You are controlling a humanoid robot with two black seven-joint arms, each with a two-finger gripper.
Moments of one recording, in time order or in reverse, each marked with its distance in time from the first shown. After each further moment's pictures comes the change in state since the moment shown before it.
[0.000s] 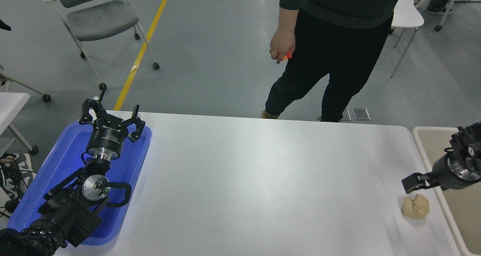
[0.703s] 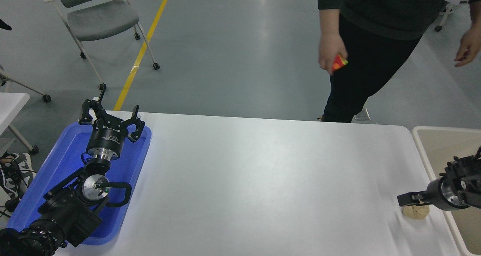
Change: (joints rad) left arm 0.000 0.000 0.000 0.000 0.000 0.000 0.000; right arm -0.249 0.040 0.160 -0.159 -0.013 -0.143 -0.009
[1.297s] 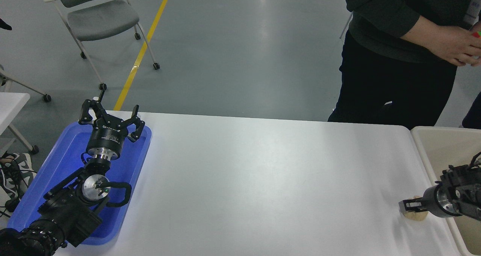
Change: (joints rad) left arm 0.000 0.000 0.000 0.000 0.000 0.000 0.000; right arm -0.083 0.024 0.073 -0.060 -0.064 -0.016 0.003
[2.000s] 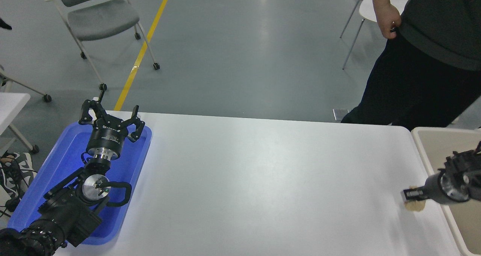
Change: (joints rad) left arm 0.000 0.000 0.000 -0.001 0.000 -0.002 0.000; right arm 0.347 -0.153 -0.114 0.347 -0.080 0.069 0.025
